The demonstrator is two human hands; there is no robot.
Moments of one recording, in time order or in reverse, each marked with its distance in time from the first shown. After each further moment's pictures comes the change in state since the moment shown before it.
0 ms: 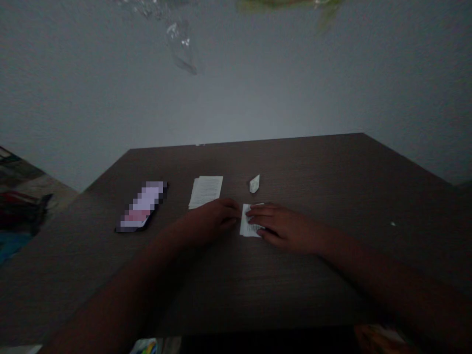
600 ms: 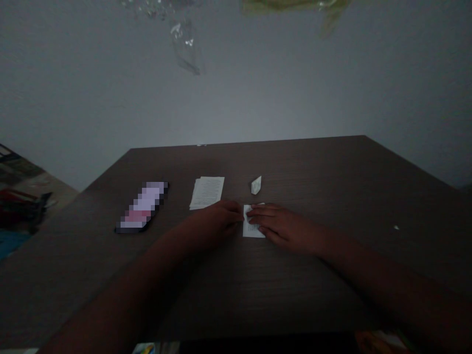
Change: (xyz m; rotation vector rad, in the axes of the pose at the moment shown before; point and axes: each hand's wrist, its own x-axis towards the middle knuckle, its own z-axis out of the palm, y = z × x) left_hand -0.001 0.007 0.005 0.067 -0.008 0.012; right_hand -0.002 0.010 0.005 -0.123 0.009 -0.074
